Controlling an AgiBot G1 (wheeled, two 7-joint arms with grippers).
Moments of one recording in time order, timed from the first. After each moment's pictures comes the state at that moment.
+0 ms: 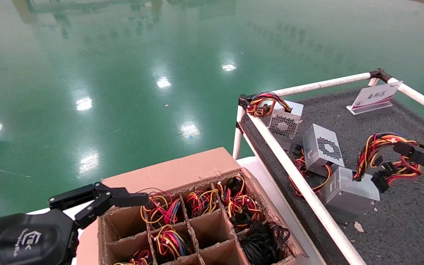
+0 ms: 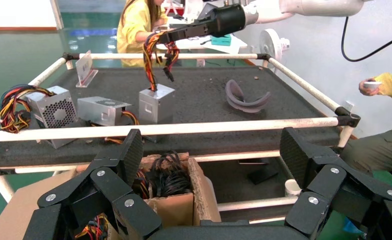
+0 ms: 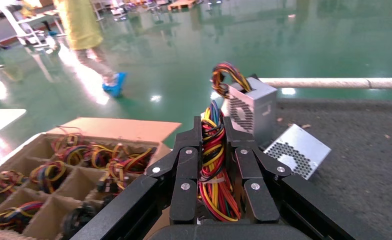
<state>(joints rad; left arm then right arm) -1.09 0.58 0.36 -1.27 0.68 1.47 -0.15 1.39 -0.45 -0.71 0.28 -0.46 -1.57 -0.10</state>
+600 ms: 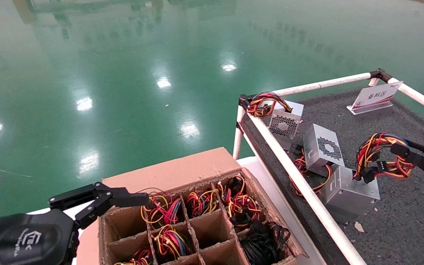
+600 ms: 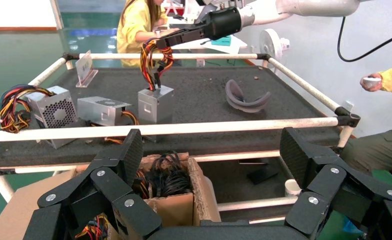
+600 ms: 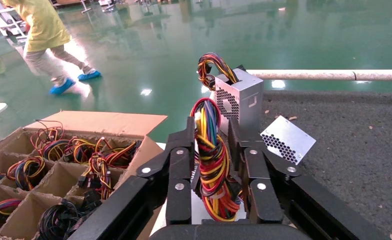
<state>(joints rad) -1.09 0.58 0.36 -1.27 0.68 1.47 -0.15 1.42 -0.47 -0.73 0.23 -0.49 -1.55 -0.13</state>
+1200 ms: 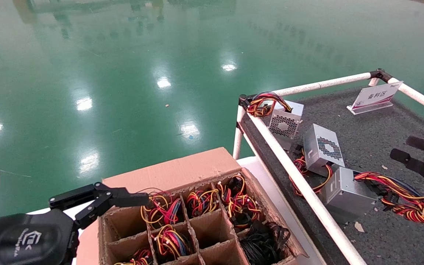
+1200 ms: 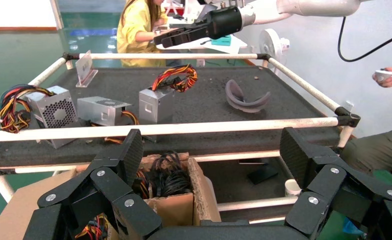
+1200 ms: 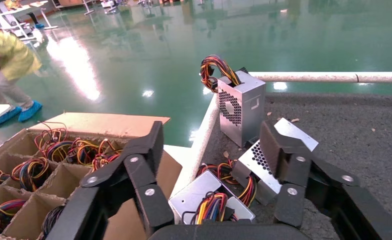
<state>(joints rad) -1.09 0.58 0.36 -1.27 0.68 1.47 -0.15 1.42 -0.46 -0.73 0.24 -0.48 -1.56 -0.12</state>
